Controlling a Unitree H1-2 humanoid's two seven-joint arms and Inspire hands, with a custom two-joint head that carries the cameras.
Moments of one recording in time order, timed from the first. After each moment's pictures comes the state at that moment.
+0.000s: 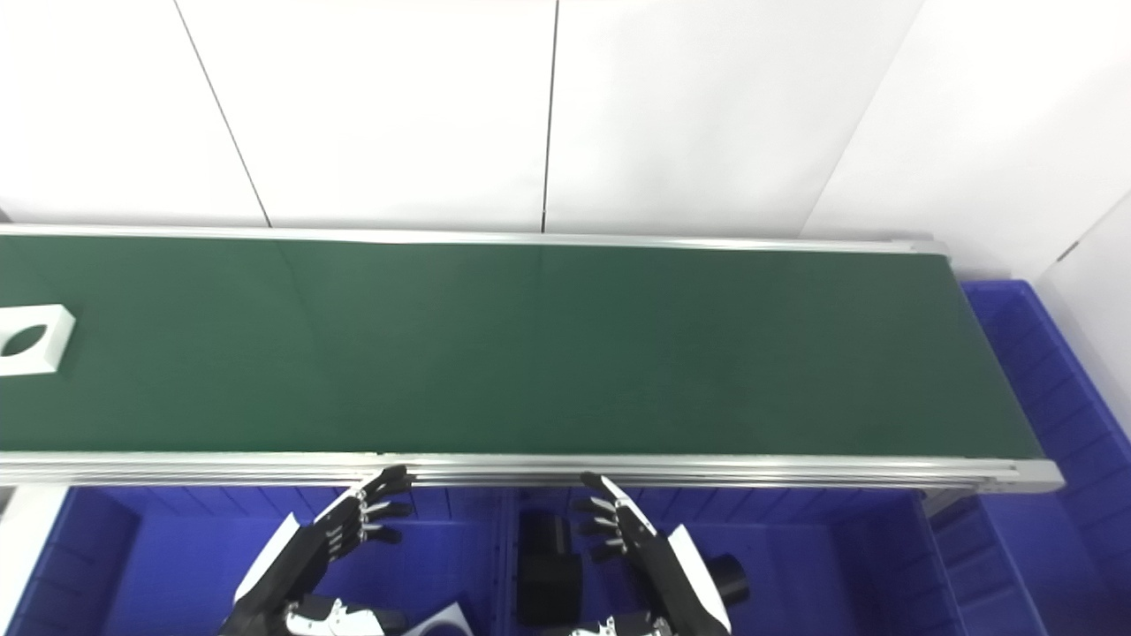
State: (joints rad) left arm 0.30 0.26 -0.32 0.17 0.05 -0.44 -0.09; right arm 0.39 -0.17 0.24 -0.10 -0.26 -0.20 0.12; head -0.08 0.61
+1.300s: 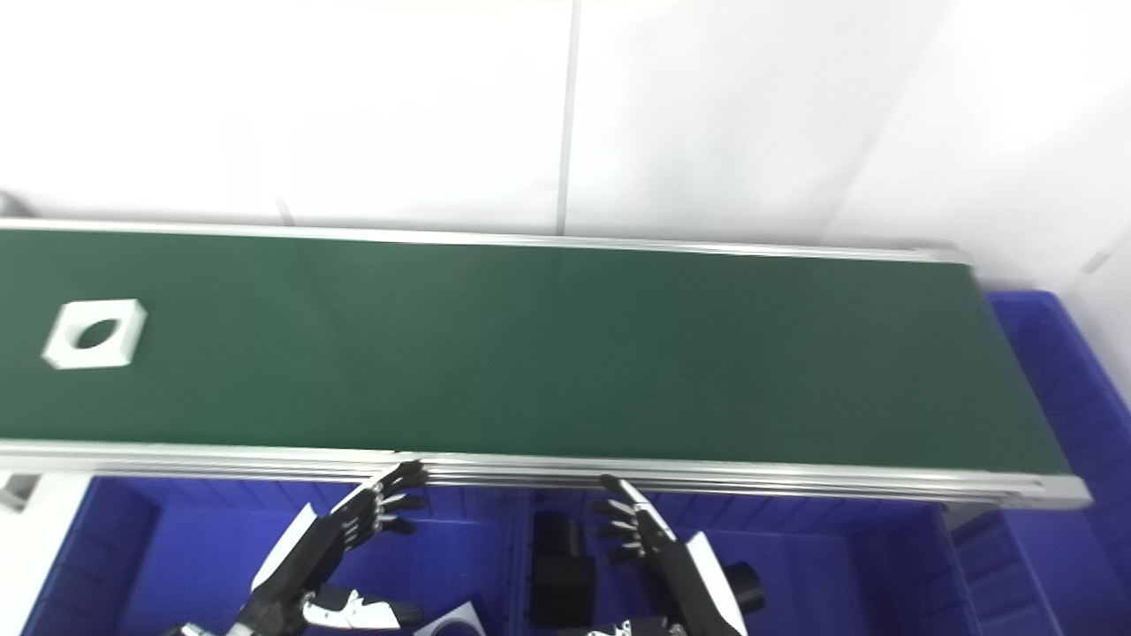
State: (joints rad) left arm 0.26 0.34 -0.24 0.03 0.07 -0.44 -0.06; right arm 0.39 -0.18 0.20 -0.04 -0.19 -0.28 0.10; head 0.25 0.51
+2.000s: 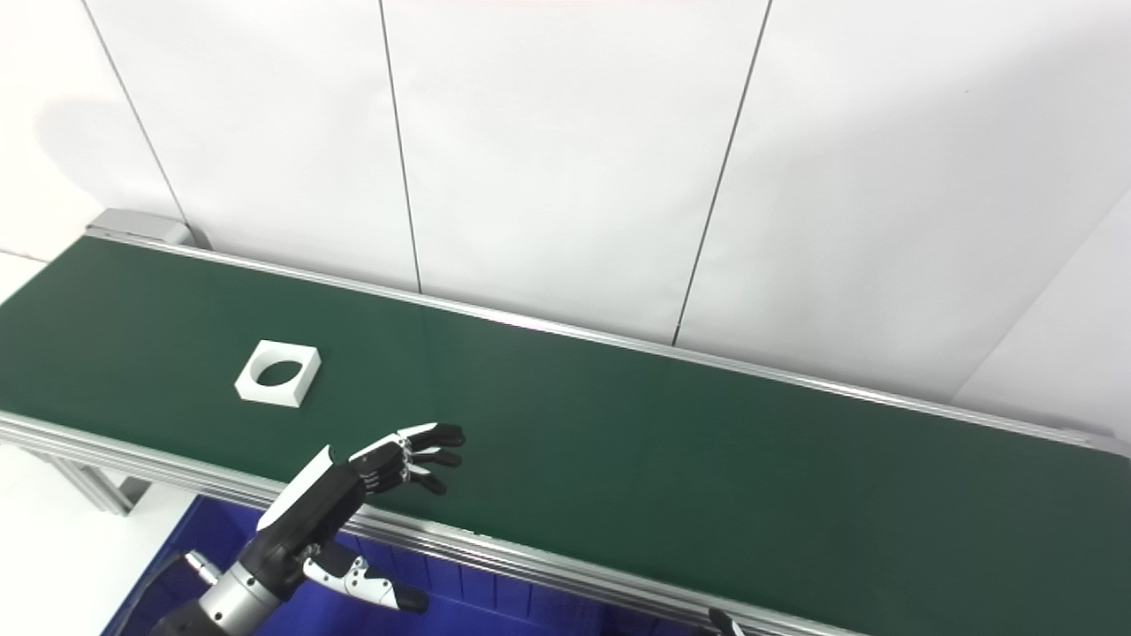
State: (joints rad) left arm 0.25 0.31 -0.12 -0.14 -0.03 -0.44 -0.18; right arm 0.39 -0.18 0.20 -0.04 -0.19 -0.28 0.10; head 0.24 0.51
